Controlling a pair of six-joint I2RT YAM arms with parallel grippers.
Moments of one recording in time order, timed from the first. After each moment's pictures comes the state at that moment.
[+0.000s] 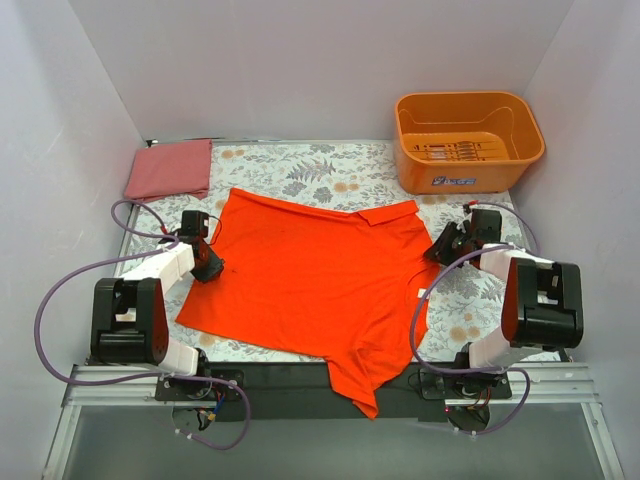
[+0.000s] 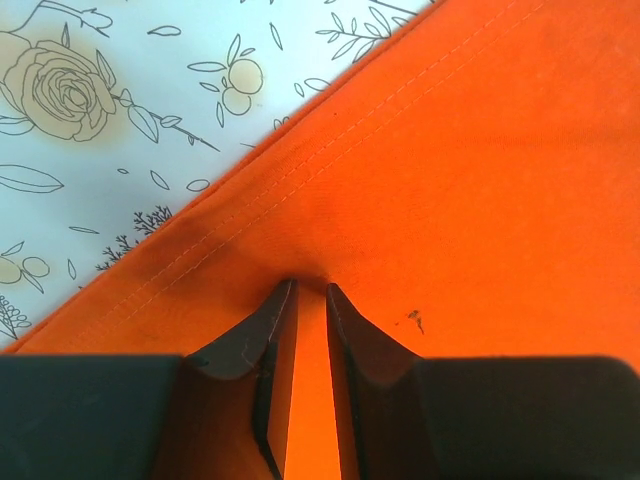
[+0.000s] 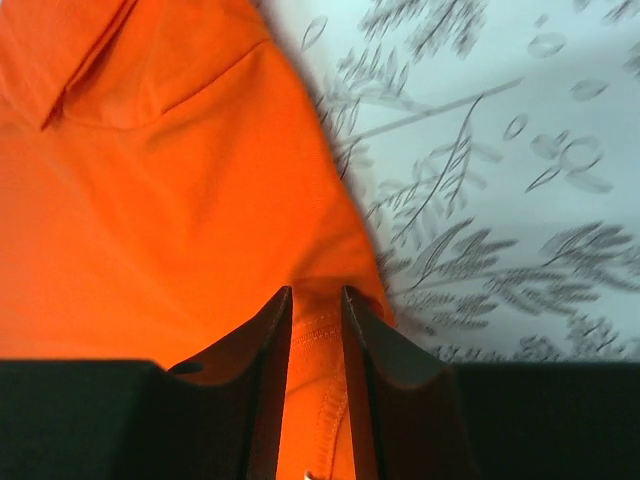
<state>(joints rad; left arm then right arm) -0.02 1.46 0.75 -0.47 -0.18 -0.71 -0.08 1.51 0.65 -0.07 -0.37 0.40</state>
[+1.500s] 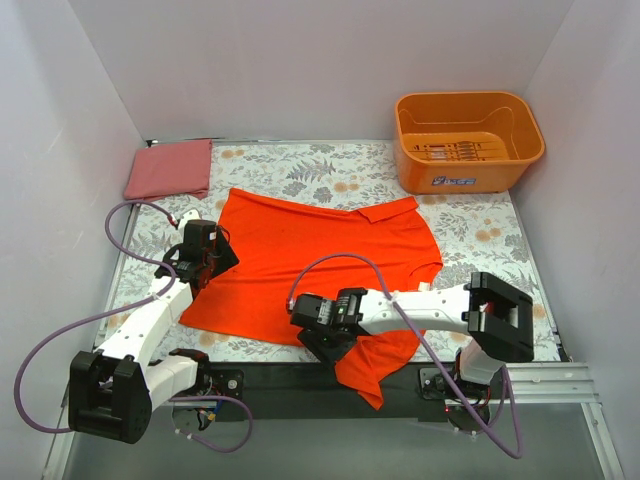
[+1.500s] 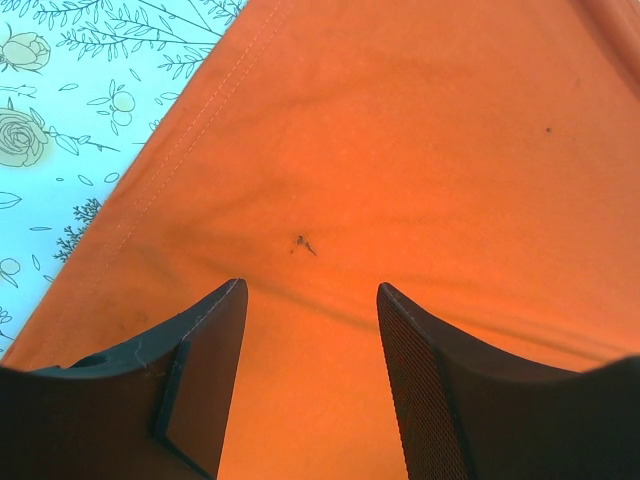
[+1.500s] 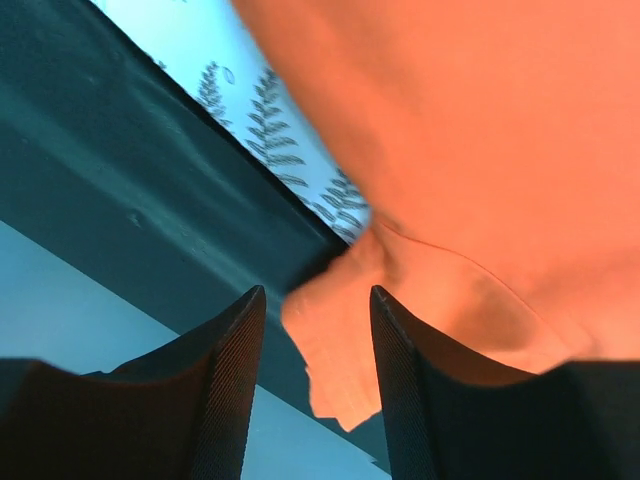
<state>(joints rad) -0.20 1.07 0.64 -0.40 -0.23 -0.62 1.36 1.64 1.07 -0.76 -0.04 0.54</state>
